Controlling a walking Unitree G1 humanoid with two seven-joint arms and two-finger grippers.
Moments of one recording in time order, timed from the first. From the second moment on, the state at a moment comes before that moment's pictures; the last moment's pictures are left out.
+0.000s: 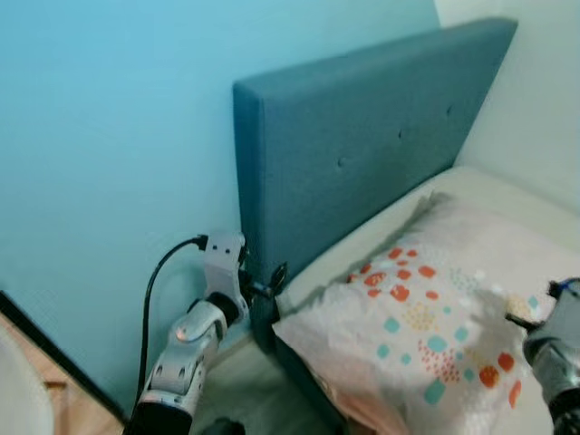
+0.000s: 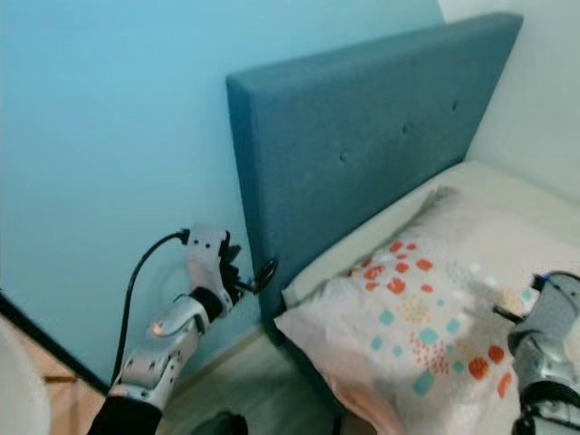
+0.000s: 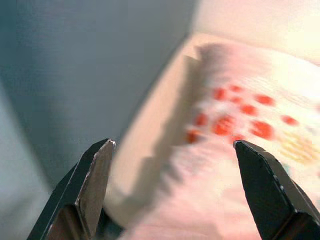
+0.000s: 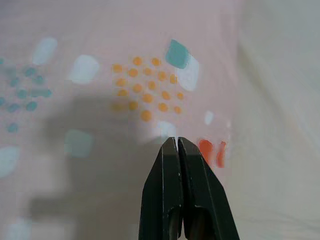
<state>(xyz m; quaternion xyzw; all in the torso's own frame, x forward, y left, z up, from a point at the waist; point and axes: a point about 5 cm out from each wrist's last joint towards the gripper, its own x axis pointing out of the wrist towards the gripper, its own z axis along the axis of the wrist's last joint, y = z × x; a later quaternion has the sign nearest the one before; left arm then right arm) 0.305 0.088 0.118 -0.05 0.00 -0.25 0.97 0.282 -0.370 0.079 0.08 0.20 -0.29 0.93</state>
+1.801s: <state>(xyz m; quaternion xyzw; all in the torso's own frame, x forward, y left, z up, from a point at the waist) 0.334 0.092 0.106 0.01 0.02 -0.17 0.98 0.320 -0.332 0.106 0.12 0.10 -0.23 0.96</state>
